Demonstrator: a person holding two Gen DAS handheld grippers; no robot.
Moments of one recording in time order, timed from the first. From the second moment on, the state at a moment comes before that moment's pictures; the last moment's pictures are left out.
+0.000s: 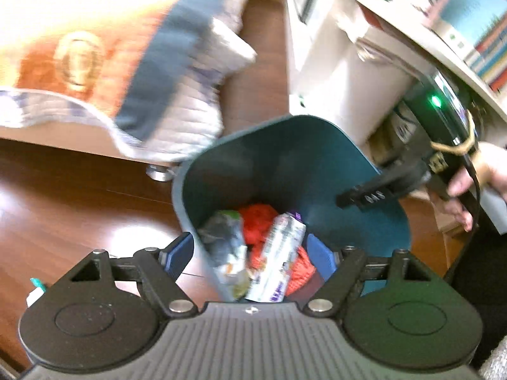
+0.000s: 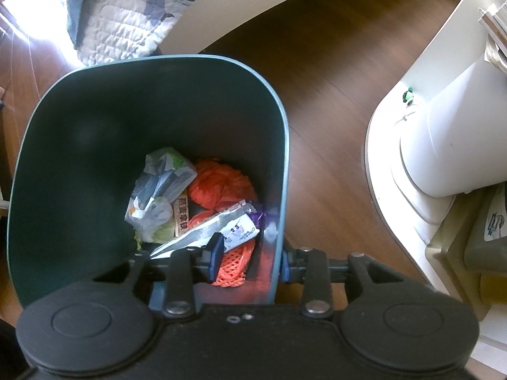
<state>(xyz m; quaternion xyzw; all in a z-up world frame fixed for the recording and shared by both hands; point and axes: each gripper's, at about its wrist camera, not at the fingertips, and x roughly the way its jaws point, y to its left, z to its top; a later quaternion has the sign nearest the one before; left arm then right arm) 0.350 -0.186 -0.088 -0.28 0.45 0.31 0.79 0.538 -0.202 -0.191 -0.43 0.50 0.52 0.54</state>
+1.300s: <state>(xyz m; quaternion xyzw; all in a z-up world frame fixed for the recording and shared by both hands) 0.050 -0.018 -0.346 -0.47 0.44 0.64 0.43 0.518 -0.221 -0.192 -0.46 0.51 0.48 0.55</state>
